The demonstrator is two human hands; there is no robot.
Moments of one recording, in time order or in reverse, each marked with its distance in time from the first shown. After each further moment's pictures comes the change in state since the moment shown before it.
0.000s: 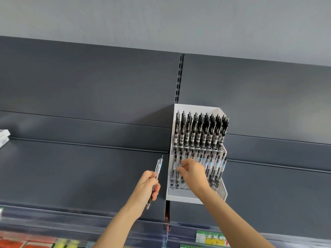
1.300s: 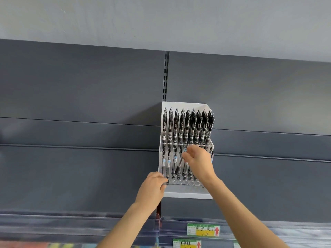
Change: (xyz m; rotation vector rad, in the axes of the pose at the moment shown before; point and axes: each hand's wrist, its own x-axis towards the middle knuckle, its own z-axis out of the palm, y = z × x) left_hand 0.024 -0.021 0.038 0.967 0.047 0.467; right_hand -0.005 0.000 -0.049 0.060 0.128 -0.025
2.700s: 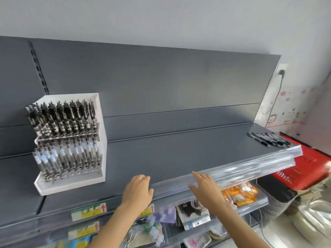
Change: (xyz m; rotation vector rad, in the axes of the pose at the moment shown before) left_hand -0.026 0.265 0.122 0.171 -0.313 0.091; right_hand -0.167 0.235 -0.248 -0.588 -0.156 0.363
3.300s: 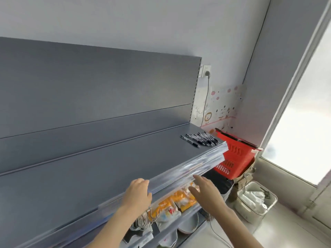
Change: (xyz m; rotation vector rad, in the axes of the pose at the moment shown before) left_hand 0.110 0.250 0.083 -0.118 -0.110 0.271; right_hand -0.008 0.251 -0.091 0.085 0.137 0.295
